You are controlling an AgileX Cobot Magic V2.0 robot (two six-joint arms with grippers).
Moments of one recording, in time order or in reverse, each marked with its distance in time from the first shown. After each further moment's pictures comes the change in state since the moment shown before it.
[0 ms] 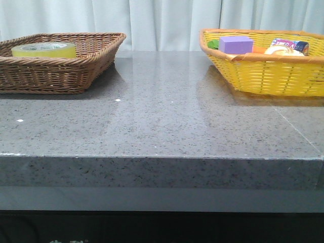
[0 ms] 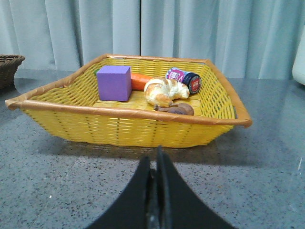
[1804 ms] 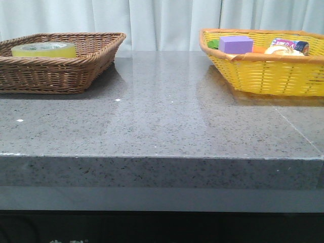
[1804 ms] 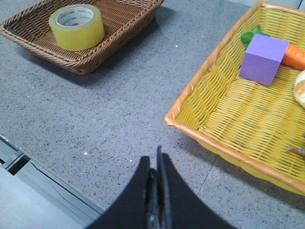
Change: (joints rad) left arm 0.000 0.000 0.000 0.006 0.002 0.000; right arm 0.391 0.739 -0.935 0.027 0.691 0.002
